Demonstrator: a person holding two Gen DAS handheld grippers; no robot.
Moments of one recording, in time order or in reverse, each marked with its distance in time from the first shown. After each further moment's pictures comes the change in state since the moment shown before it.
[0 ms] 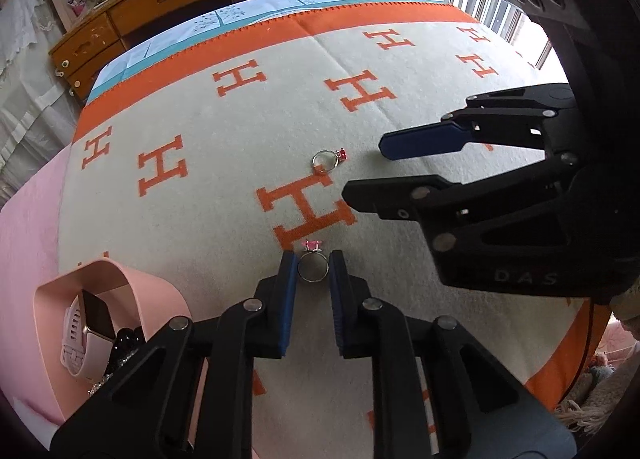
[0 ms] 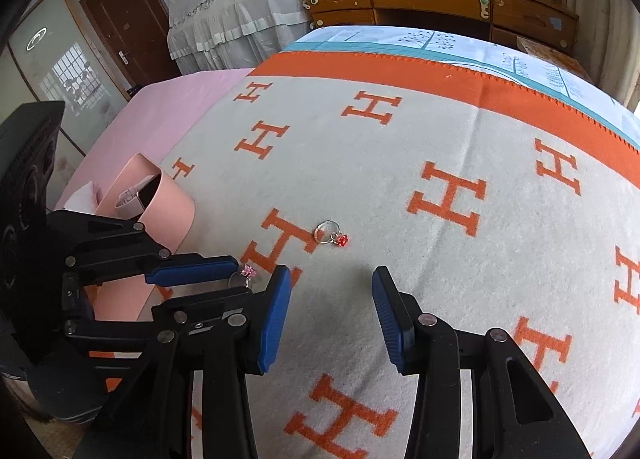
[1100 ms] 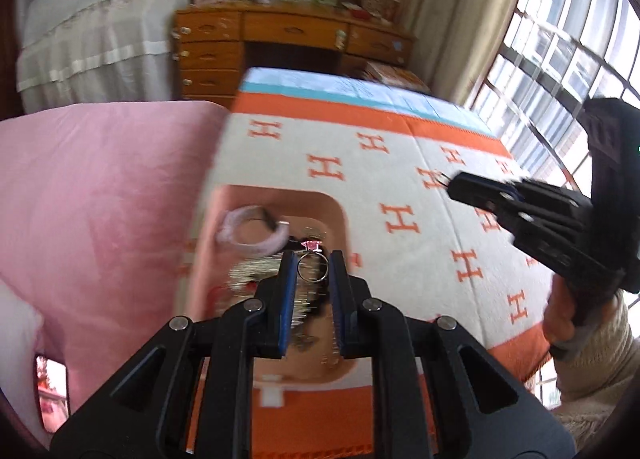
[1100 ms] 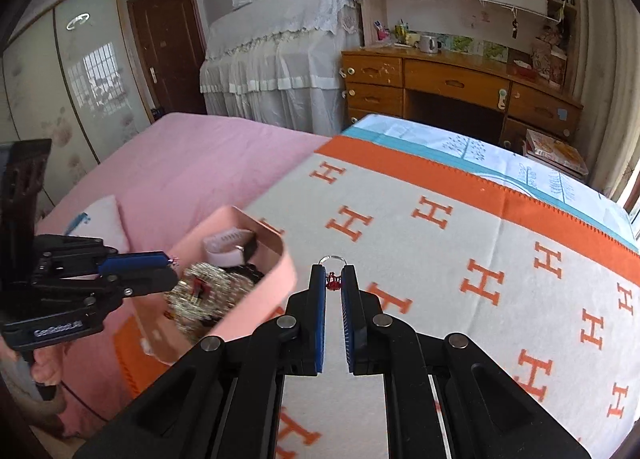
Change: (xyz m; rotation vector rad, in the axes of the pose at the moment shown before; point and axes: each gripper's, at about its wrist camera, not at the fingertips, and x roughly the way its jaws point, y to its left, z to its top) left arm -0.174 0.098 -0.108 -0.453 -0.274 0.068; right arm -0.100 0.114 0.011 -0.097 -0.252 0.044
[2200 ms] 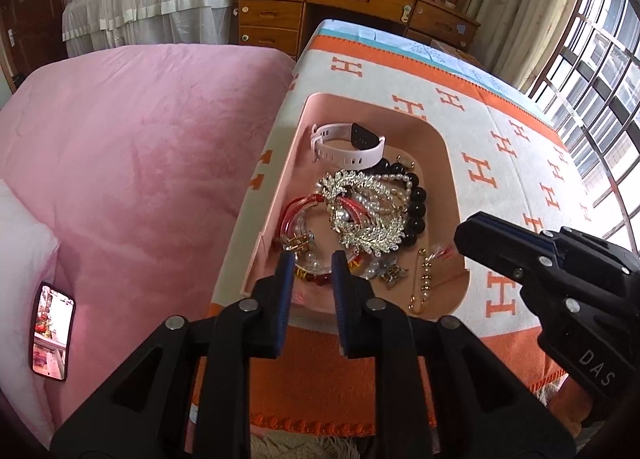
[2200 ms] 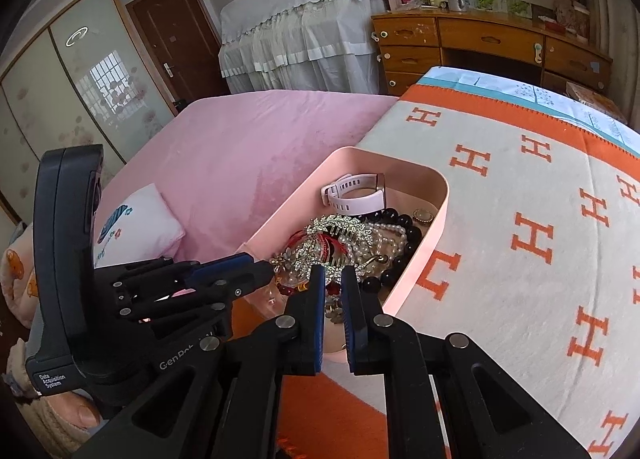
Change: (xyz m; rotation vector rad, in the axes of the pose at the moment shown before) left arm 0.034 0.049 -0.059 -0.116 0.115 0.136; right arm 0.049 0.115 -0.049 0.082 0.131 0.080
